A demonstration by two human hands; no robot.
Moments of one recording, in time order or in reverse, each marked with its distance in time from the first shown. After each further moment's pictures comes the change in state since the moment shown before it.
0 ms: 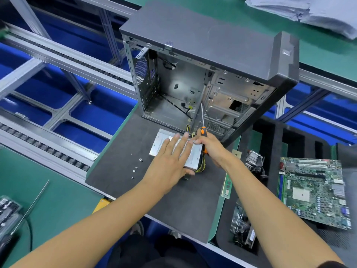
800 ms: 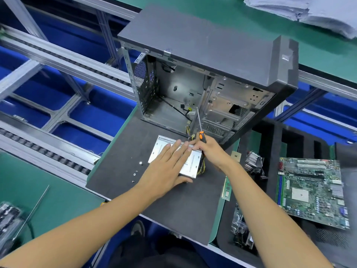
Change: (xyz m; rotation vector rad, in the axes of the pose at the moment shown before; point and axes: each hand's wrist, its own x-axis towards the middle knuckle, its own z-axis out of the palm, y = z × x) left_hand -0.008 -0.017 0.018 -0.084 0.335 0.131; right_hand 0.010 0.011 -0.005 -0.106 -0.041 -0.005
